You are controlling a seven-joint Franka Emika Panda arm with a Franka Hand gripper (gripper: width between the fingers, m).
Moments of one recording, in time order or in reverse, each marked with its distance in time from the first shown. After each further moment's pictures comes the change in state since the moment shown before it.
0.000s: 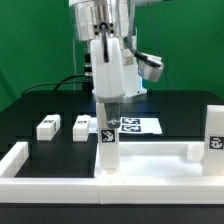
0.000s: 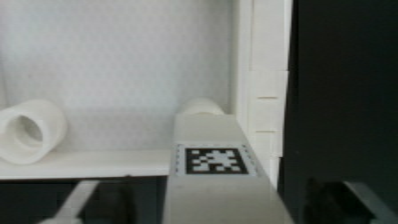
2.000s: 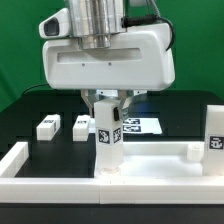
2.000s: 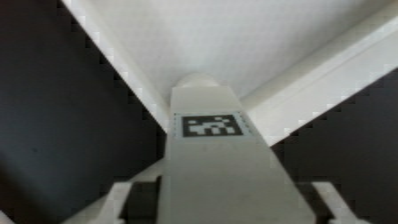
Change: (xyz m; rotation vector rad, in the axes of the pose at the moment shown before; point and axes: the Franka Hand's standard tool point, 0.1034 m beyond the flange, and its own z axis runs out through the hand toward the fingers) arm 0.007 -0.003 -0.007 -0.034 -0.011 -0.817
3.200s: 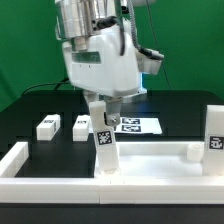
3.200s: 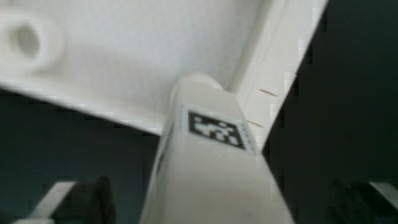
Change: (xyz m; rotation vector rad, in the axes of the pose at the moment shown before) arm 0.007 0.006 0.003 0.048 0.003 0.379
